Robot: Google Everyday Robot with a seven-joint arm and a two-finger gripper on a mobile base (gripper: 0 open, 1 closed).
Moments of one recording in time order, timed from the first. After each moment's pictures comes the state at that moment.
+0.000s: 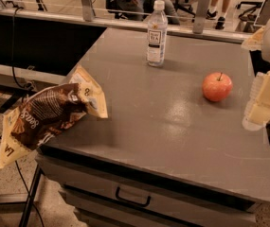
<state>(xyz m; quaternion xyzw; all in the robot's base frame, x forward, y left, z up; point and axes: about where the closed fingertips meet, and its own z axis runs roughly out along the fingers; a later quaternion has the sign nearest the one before) 0.438 -0.216 0.977 -0.60 0.78 -0.04 0.16</state>
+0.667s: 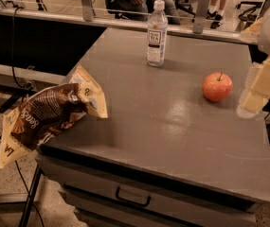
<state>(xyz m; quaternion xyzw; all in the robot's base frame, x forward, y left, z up) 0.460 -0.213 0.982 -0.60 0.77 -0.03 0.18</state>
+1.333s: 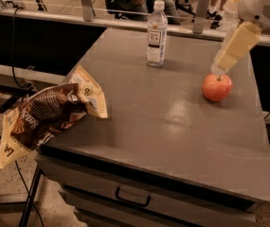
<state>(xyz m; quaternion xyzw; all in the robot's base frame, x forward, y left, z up) 0.559 -0.200 1.002 -0.58 0.76 -0.01 0.28</state>
